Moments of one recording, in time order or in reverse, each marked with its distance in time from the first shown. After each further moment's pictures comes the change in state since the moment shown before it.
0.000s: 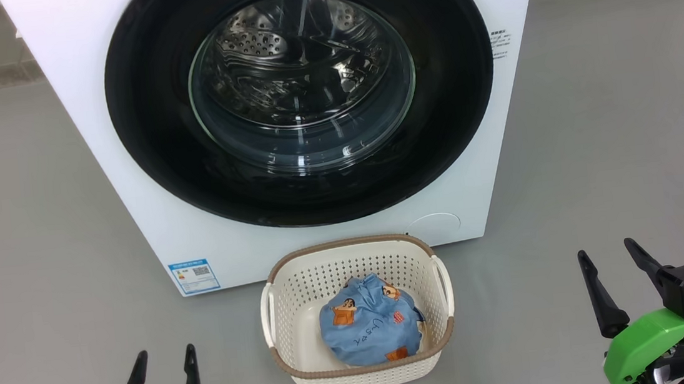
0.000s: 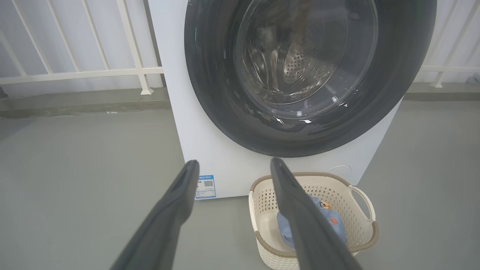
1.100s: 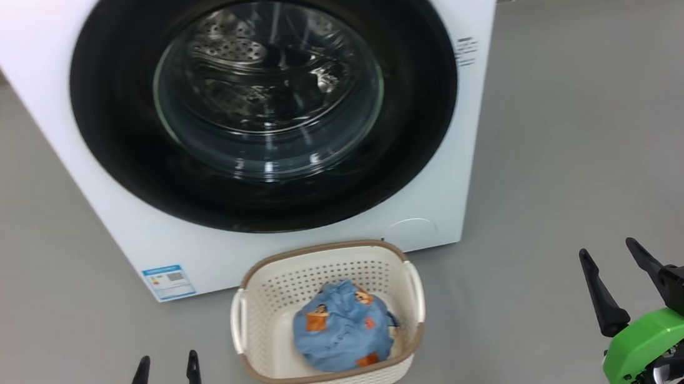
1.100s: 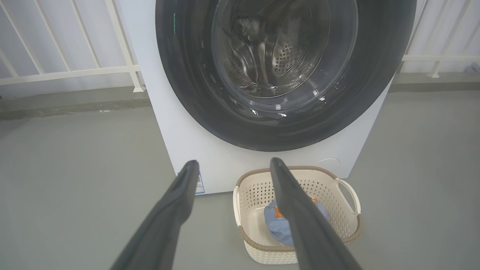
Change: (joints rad) left arm 0.000 0.017 -0.027 0.021 -0.002 0.010 0.000; right arm 0.000 0.017 -0.020 -0.003 0.000 0.000 0.000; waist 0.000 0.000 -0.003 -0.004
